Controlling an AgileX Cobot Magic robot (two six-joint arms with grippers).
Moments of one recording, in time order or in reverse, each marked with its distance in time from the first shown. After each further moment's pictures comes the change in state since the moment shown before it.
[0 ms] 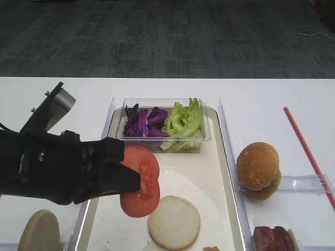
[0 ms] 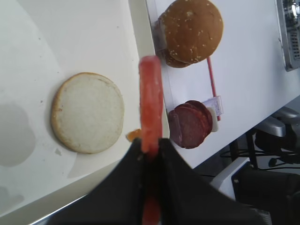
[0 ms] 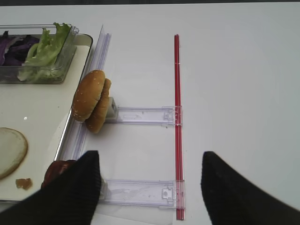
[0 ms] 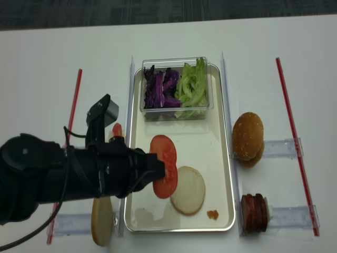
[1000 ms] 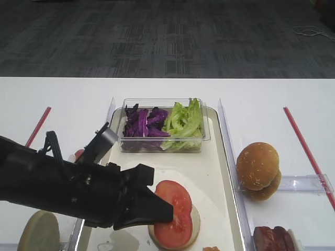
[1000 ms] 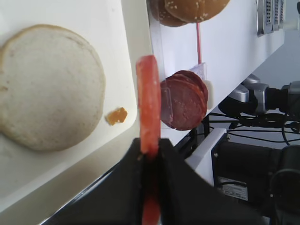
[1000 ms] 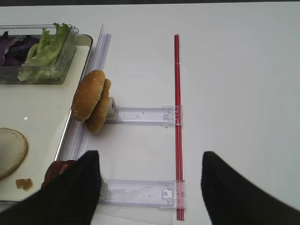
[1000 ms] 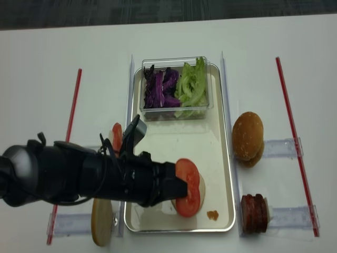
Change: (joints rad) left arm 0.000 0.387 0.000 -0.379 0.269 0.445; right arm 0.000 0.000 0.000 0.000 0.000 0.002
